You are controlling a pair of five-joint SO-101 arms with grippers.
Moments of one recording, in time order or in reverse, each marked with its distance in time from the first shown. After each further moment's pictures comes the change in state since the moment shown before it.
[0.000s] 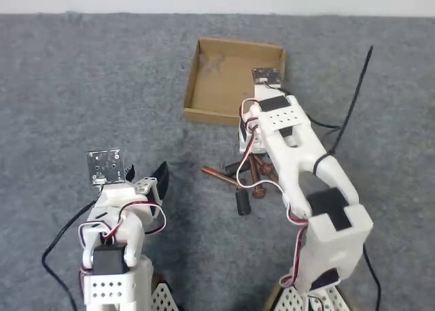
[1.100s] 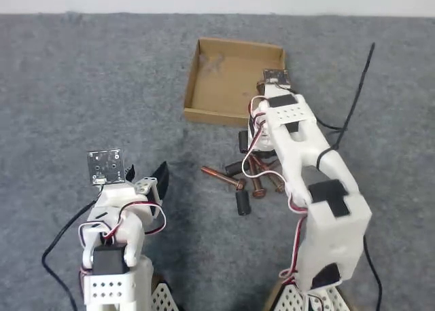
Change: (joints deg) left arm 0.0 0.0 0.0 0.0 0.0; right arm 3.6 2.0 -1.8 1.1 0.0
